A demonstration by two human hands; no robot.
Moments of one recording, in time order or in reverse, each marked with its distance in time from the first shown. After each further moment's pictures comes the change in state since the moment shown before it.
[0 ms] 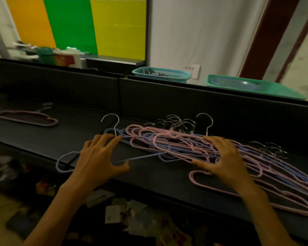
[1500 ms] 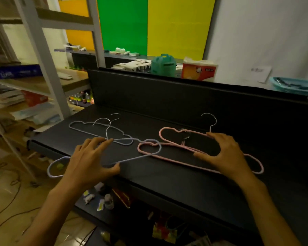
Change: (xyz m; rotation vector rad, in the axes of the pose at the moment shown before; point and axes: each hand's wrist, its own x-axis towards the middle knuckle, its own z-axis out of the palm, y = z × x) left_hand 0.023 -0.678 -0.037 0.037 -0.058 -0.157; right_hand 0.269 -0.497 0.374 0.035 -0.059 0.110
